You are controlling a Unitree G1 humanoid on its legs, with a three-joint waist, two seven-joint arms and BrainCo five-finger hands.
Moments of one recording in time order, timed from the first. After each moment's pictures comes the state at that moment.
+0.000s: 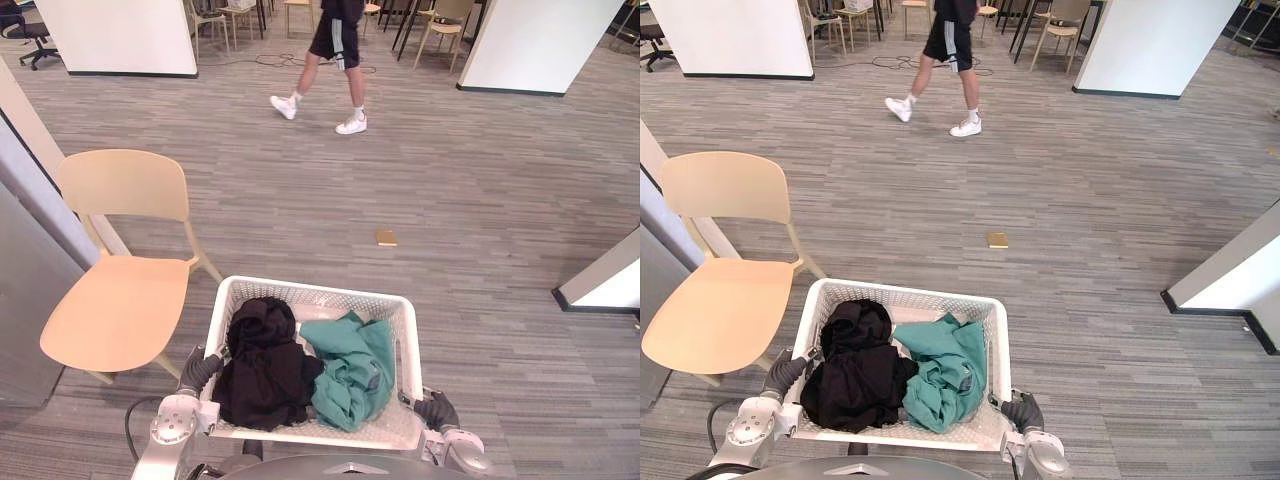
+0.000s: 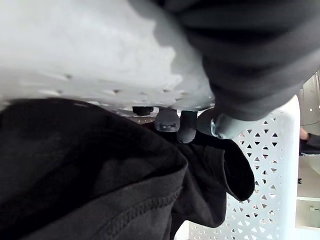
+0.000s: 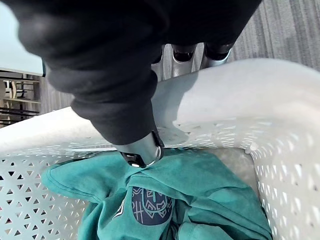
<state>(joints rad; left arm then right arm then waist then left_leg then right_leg) 0.30 0.17 -0.06 0.17 -0.03 0.09 0.02 0.29 -0.11 -0.08 0.44 0.20 0.05 0.05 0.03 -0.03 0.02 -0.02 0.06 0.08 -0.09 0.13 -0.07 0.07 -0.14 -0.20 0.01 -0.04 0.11</state>
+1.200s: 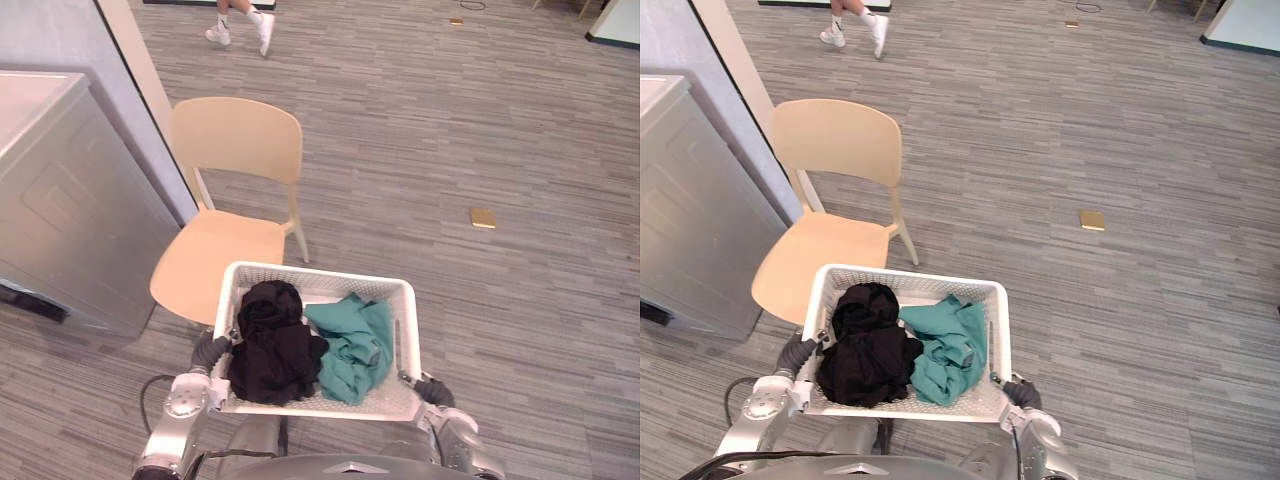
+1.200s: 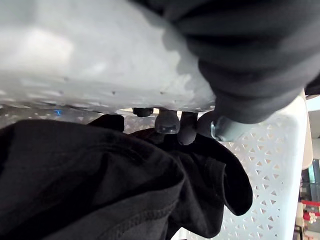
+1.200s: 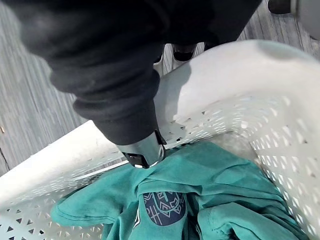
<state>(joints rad) 0.18 0.18 -0.09 0.25 -0.12 0.09 0.08 0.11 -0.12 -0.09 0.69 0.51 0.01 0.06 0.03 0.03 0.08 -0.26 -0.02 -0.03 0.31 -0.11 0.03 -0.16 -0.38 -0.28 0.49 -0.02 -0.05</state>
